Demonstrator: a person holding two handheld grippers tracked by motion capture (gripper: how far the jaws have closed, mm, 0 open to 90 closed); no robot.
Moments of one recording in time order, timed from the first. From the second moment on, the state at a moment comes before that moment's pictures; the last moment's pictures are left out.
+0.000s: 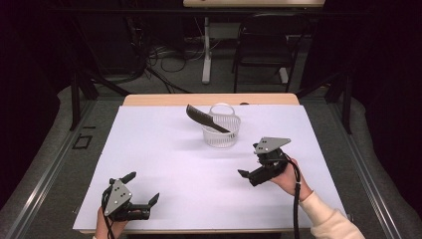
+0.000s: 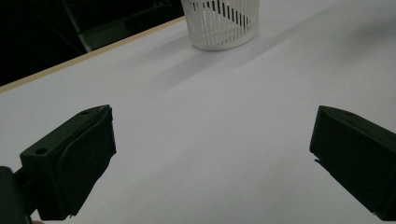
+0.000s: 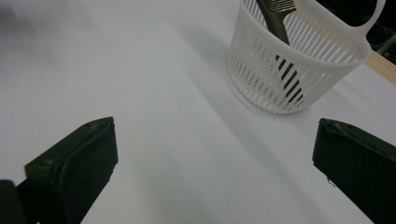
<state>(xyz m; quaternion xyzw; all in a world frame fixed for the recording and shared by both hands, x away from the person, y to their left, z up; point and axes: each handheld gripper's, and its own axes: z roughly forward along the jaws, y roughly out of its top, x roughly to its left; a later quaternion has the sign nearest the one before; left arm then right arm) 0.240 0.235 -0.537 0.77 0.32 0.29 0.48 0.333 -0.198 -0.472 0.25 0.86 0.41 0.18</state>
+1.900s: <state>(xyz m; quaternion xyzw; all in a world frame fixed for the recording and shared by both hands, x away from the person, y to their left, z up) 0.241 0.236 -0.538 0.77 0.32 0.29 0.48 0.266 -0.234 -0.516 0.28 0.84 0.42 0.21</state>
